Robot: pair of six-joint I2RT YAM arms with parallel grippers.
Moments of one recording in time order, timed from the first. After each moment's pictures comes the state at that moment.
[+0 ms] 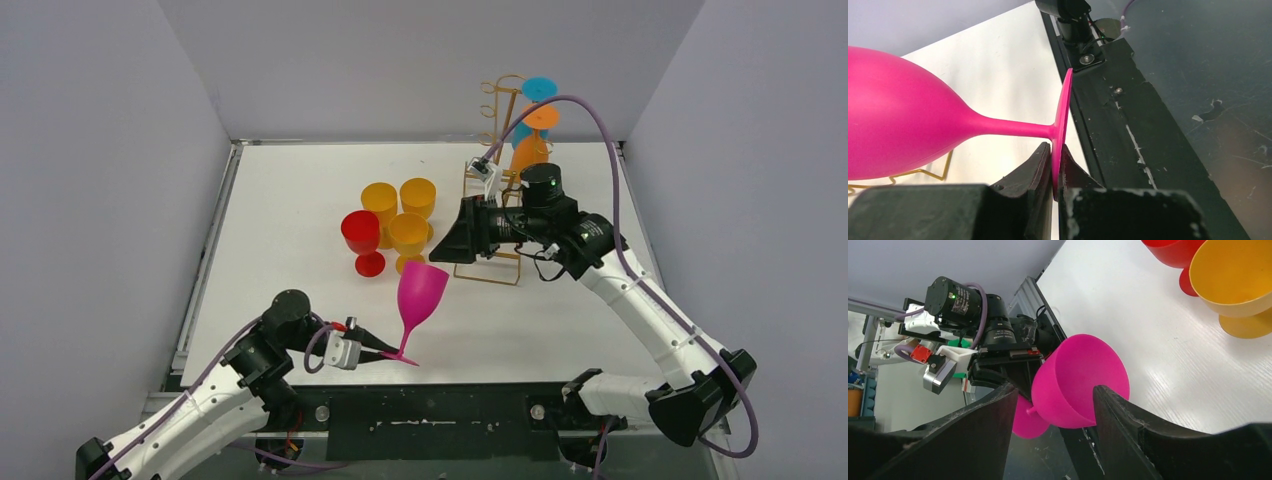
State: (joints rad) left arm -0.78 0.55 0.38 -0.03 0.97 0.40; right arm 0.57 1.22 1.29 -0.55 -0.78 0.49
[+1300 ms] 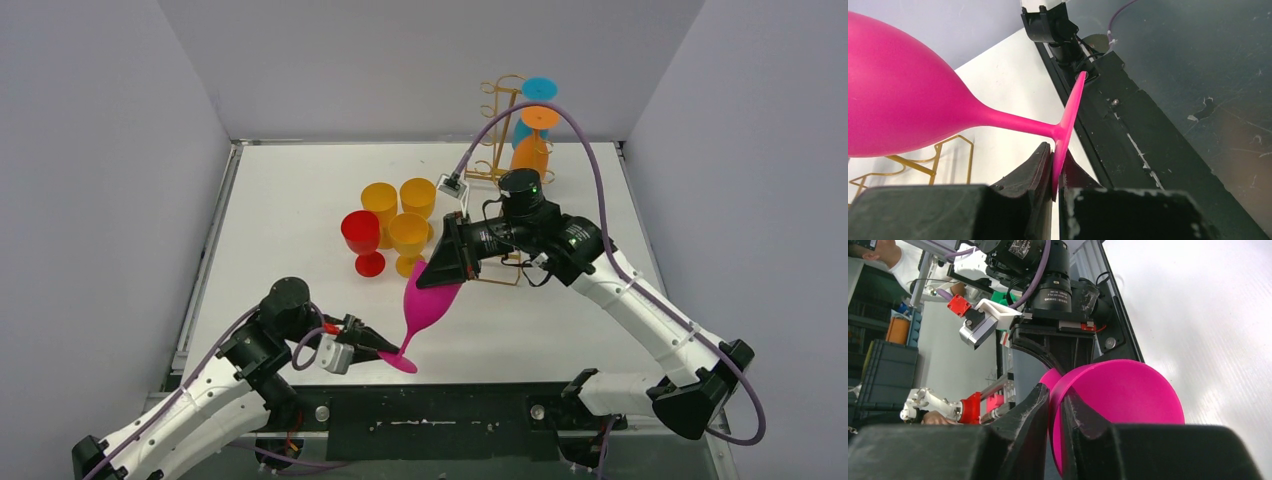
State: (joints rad) left arm -0.76 0.61 0.48 -0.06 1.09 0.50; right arm 0.72 1.26 1.35 -0.54 -0.94 0.52
